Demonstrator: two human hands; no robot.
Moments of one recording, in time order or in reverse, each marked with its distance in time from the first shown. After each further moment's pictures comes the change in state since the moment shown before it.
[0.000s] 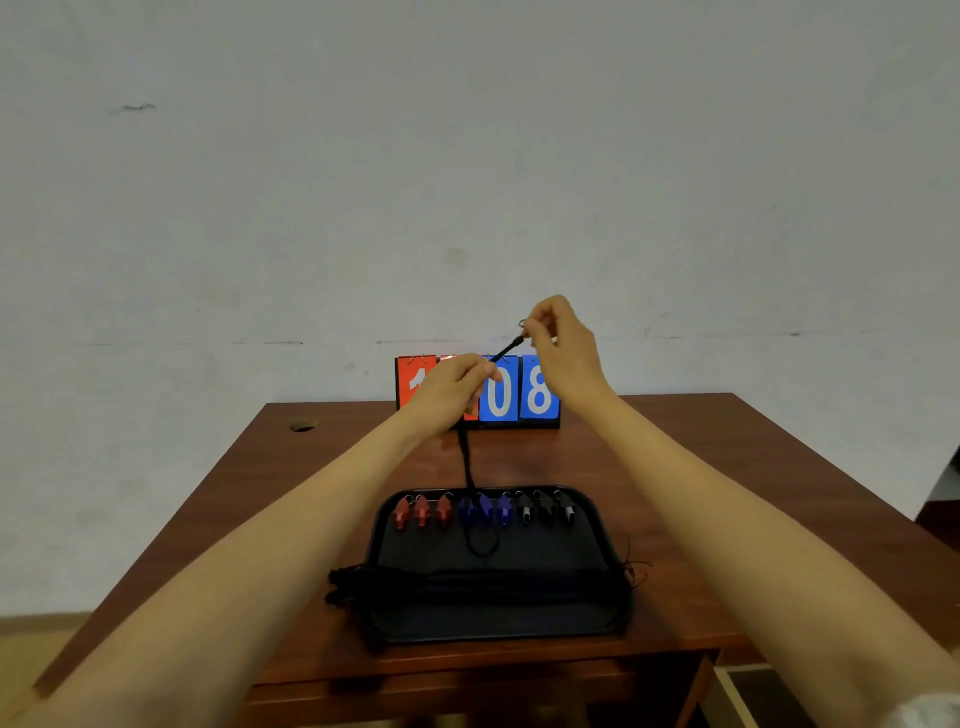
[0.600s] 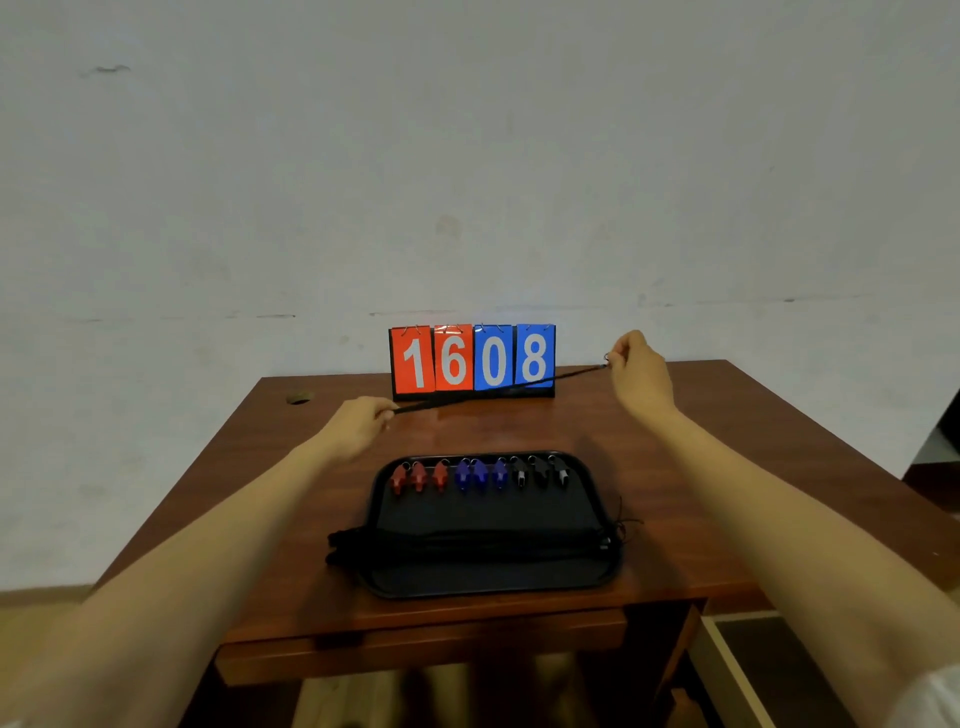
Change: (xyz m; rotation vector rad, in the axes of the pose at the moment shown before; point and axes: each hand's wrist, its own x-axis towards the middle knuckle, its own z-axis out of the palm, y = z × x) left_hand -0.049 -0.089 -0.040 0.551 -0.054 -0.288; right_hand -0.031 0.098 -0.062 -0.434 0.044 0.313
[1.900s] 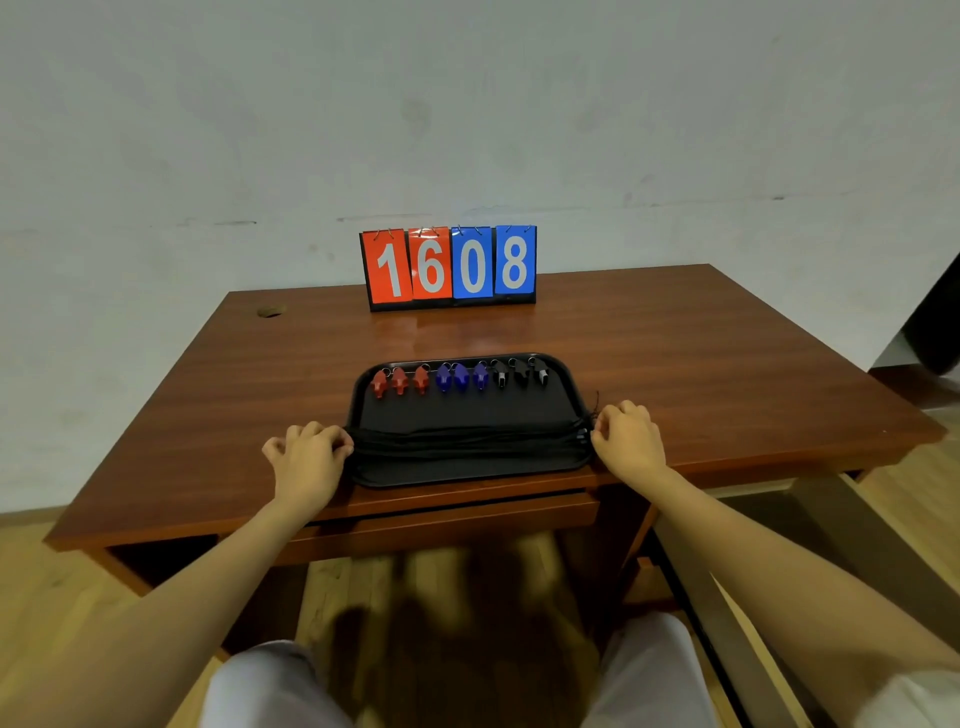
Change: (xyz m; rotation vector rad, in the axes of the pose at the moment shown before) left_hand -0.096 -0.079 0.113 0.270 0.176 -0.211; right_hand -0.149 0.121 0.041 -0.499 -0.289 -0.004
